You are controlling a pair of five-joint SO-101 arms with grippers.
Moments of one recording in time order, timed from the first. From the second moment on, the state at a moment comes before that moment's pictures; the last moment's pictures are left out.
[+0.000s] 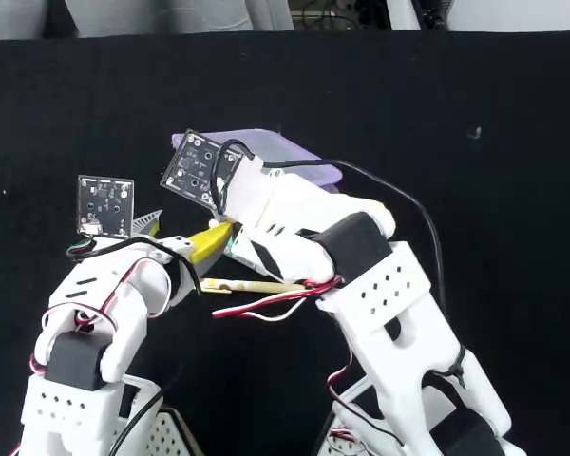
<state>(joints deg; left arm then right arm) 7.4 -80.3 61.2 55.5 5.6 -34.8 -30.6 14.8 77.1 32.9</state>
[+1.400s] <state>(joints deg) 7.6 -80.3 79.0 31.2 -0.6 -34.7 -30.6 14.7 77.1 32.8</state>
